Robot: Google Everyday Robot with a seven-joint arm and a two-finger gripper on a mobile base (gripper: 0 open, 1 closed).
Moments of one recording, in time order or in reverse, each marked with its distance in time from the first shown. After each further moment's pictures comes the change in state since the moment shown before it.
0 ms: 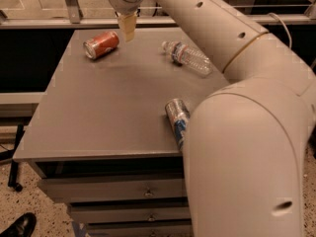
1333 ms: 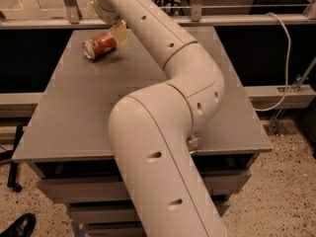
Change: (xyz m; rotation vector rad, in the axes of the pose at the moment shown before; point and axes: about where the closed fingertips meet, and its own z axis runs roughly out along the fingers) arm 0.008 0.012 0.095 -0.231 0.082 -0.078
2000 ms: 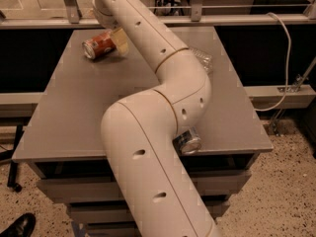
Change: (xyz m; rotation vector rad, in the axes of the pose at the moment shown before) arm -0.009 0.010 0.017 -0.067 -0.029 -0.010
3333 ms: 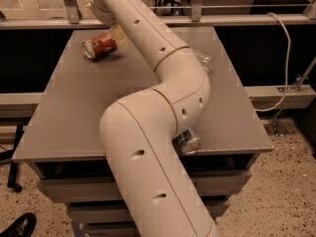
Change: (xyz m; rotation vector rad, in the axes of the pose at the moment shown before) arm 0.004 -0.013 -0.009 0.043 0.016 -0.066
